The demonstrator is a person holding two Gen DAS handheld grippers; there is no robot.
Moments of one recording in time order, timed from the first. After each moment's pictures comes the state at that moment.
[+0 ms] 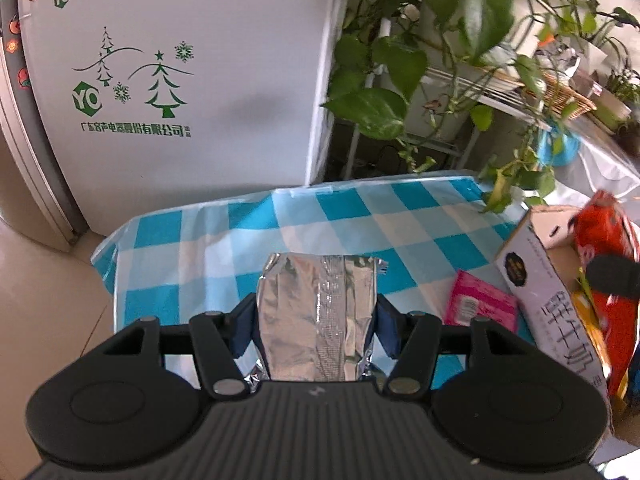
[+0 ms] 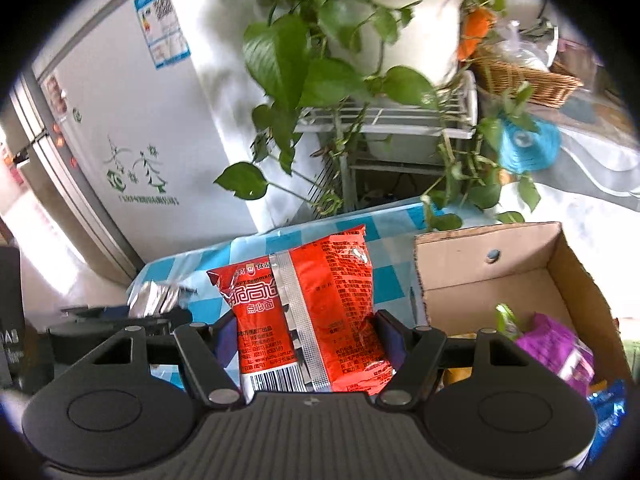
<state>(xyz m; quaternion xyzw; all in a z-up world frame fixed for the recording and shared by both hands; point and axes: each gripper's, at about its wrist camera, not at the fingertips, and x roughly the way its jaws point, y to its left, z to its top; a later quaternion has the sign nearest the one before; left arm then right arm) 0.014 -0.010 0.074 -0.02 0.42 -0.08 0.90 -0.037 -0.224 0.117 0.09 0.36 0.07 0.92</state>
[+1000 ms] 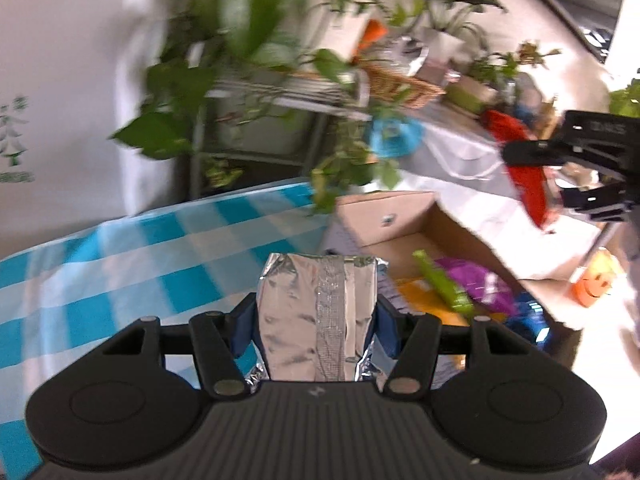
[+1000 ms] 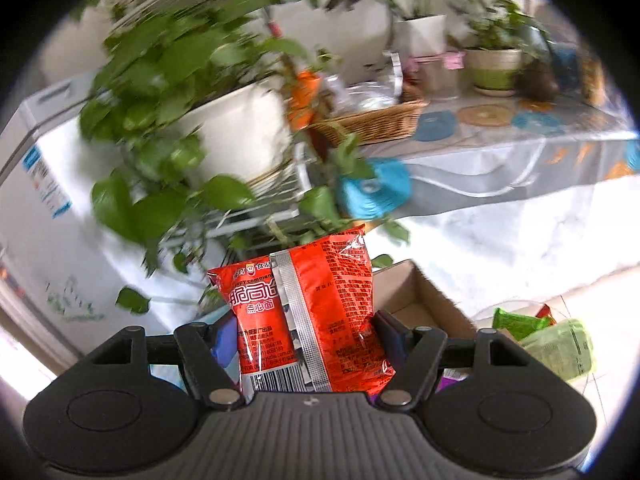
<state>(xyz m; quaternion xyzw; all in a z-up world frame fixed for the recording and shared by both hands) -0.024 -0.105 0.087 -0.03 0.36 -0.27 0.89 -0.051 -0.354 0.135 0.20 0.28 -0.06 0.94</state>
